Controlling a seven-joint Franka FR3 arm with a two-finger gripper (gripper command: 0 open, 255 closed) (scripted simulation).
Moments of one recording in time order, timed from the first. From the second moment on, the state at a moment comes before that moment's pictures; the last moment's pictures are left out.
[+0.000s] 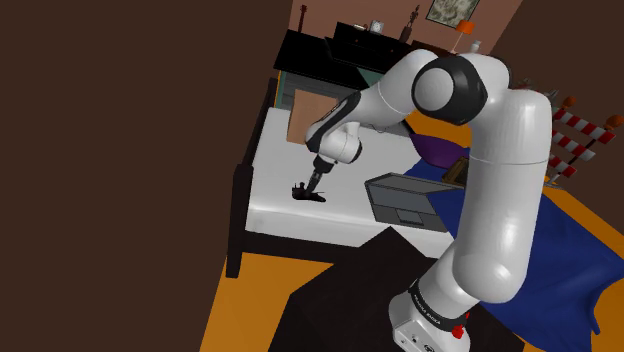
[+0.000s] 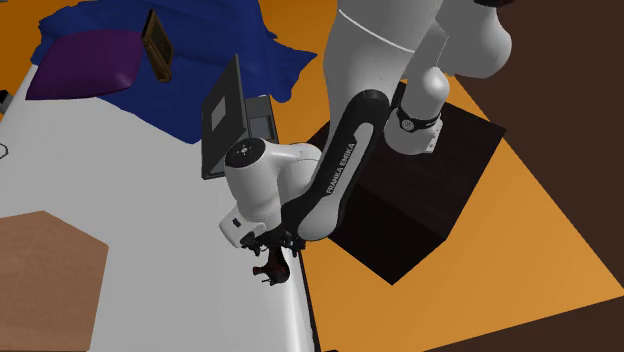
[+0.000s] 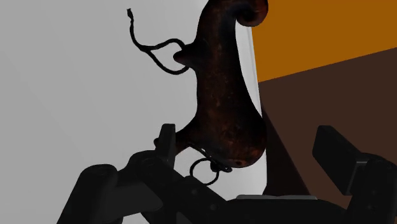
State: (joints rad) arm 0.10 0.48 -0.24 -2.20 0.65 2.67 -1.31
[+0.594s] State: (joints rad) arm 0.05 0.59 -0.18 -2.15 0.72 2.73 -1.38
